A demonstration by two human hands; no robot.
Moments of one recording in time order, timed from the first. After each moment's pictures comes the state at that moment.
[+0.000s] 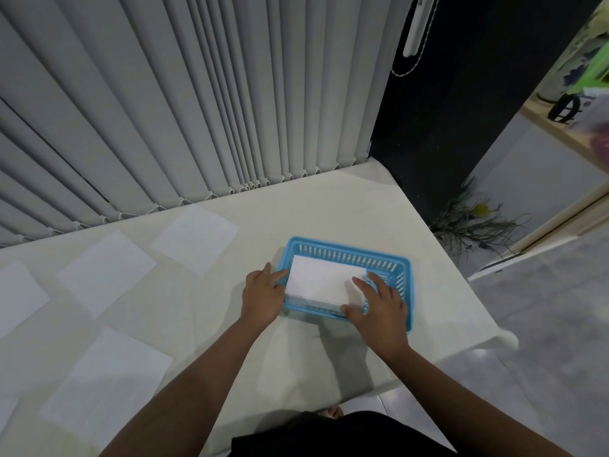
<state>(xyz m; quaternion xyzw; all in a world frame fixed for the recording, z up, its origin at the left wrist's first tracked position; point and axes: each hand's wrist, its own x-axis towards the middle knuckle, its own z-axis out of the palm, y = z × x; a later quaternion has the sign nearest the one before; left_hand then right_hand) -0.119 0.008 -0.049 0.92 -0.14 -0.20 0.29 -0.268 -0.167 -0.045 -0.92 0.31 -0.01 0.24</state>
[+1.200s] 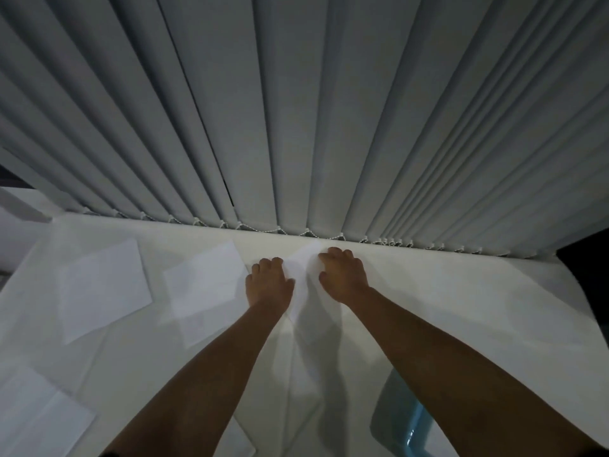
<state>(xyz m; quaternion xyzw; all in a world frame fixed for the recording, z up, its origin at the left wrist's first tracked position) 0.121 0.153 -0.080 0.98 0.05 -0.12 0.16 0.134 -0.006 -0.073 -0.98 -0.02 0.18 0.09</state>
